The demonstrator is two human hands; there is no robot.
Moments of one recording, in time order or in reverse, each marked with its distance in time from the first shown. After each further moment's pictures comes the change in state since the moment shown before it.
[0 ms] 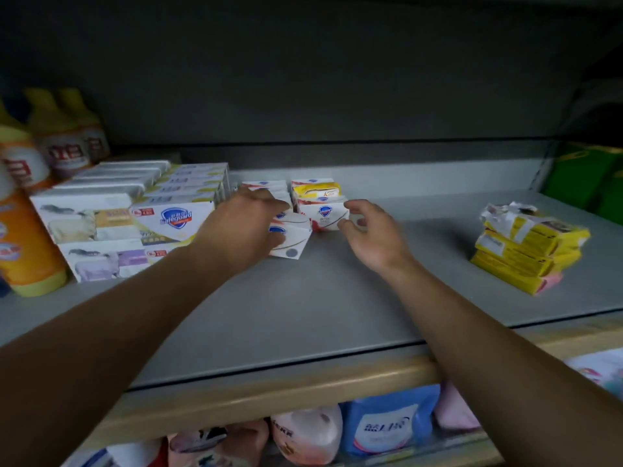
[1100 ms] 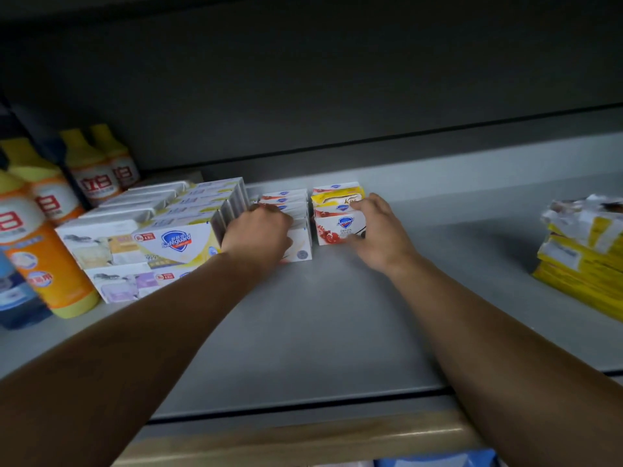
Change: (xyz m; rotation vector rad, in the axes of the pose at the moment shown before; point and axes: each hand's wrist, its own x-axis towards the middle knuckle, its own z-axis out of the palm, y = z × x) left_hand 0.043 0.002 0.035 0.324 -0.115 -0.223; right_hand 0.053 0.029 0.036 -0.060 -0.117 -0.125
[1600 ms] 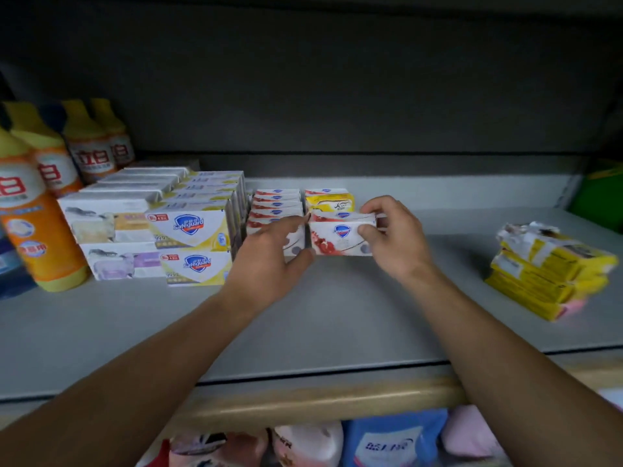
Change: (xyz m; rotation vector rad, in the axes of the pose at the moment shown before) left_hand -0.070 0.009 0.006 -0.903 0.292 0.027; right_hand -0.051 -0.036 -0.053 0.227 0.181 -0.019
